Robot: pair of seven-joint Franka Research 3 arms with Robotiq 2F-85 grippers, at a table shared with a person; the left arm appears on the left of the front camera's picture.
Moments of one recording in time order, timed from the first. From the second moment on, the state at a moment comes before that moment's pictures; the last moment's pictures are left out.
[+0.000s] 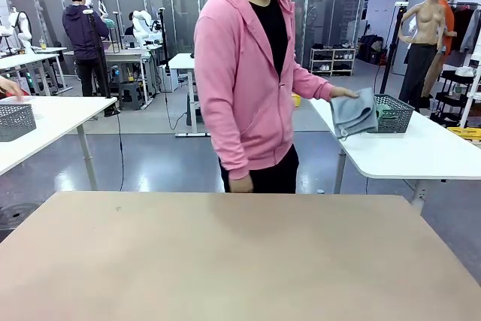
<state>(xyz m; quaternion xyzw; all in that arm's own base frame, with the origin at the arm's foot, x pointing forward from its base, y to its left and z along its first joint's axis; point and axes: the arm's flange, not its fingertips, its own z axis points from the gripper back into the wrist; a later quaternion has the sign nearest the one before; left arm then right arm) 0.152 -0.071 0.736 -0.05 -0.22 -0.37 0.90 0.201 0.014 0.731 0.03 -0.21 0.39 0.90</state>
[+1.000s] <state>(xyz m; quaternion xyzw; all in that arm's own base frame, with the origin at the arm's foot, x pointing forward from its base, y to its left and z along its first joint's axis) 0.152 -0.071 0.736 -0.05 -0.22 -0.37 0.90 0.201 0.014 0.731 0.03 -0.21 0.39 0.90</state>
